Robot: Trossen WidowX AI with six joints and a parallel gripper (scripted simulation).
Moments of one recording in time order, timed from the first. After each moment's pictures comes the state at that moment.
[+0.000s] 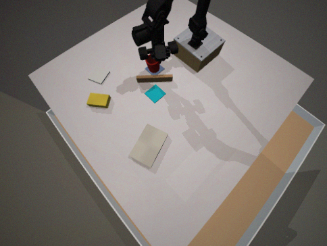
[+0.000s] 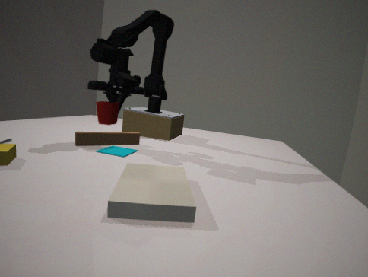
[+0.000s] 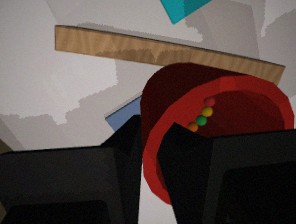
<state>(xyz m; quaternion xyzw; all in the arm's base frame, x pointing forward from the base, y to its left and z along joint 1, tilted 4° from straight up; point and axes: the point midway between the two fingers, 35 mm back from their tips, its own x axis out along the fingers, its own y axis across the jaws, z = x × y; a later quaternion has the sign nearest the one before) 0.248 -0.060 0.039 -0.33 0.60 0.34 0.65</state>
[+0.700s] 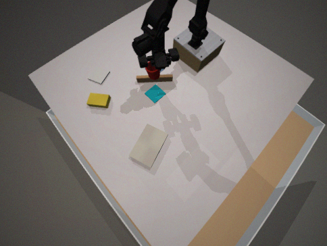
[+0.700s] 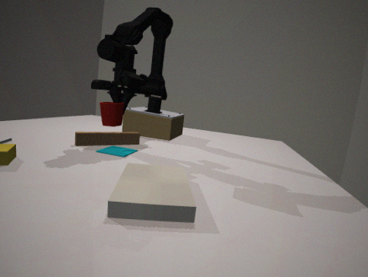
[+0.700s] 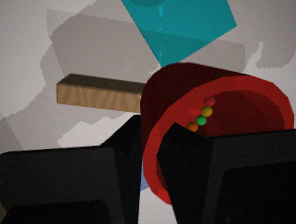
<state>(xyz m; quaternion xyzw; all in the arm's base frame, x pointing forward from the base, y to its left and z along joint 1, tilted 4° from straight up) 0.282 -0.026 0.044 -0.33 0.60 0.34 0.65</state>
